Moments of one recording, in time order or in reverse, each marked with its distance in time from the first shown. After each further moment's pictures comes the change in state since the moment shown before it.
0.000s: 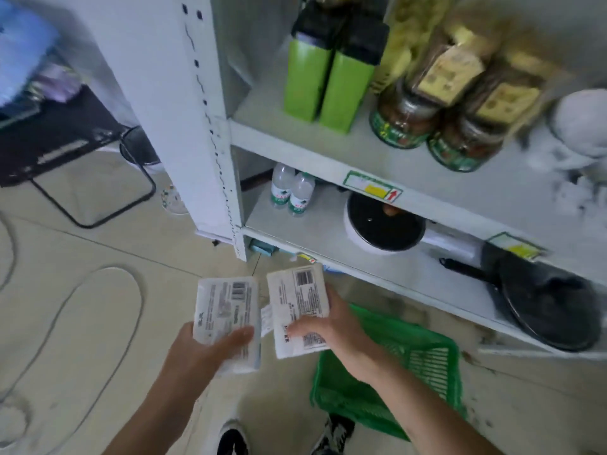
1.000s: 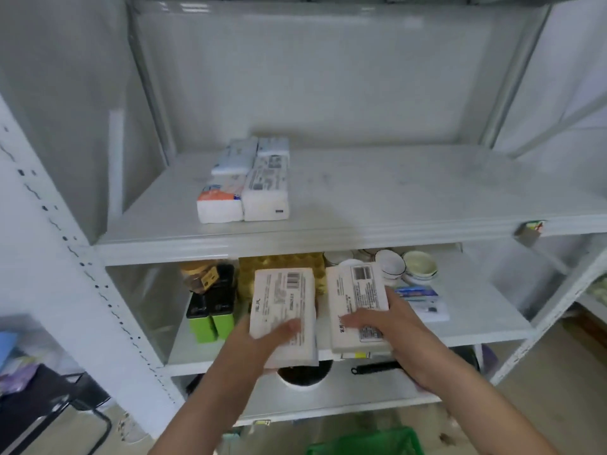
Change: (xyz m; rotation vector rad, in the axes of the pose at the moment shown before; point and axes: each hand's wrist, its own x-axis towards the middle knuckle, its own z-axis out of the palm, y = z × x) left_hand -0.258 0.360 0.181 0.167 -0.426 0.427; right_hand -0.366 -0.260 -0.174 0.284 0.551 -0.390
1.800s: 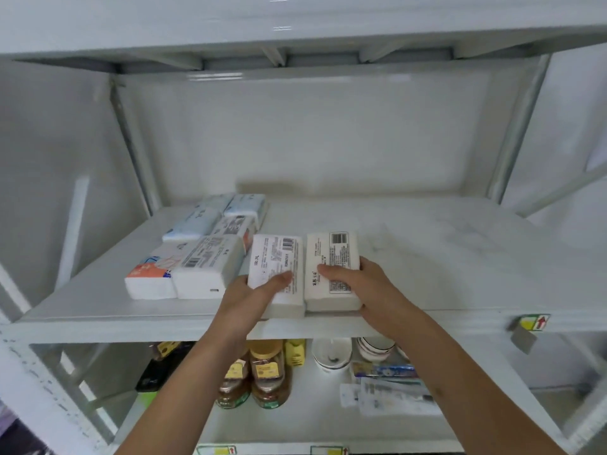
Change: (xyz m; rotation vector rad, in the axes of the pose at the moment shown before) left_hand 0.141 0.136 0.134 0.081 0.237 0.188; right_hand 0.159 -0.133 -0.110 0.112 -0.098 -0.146
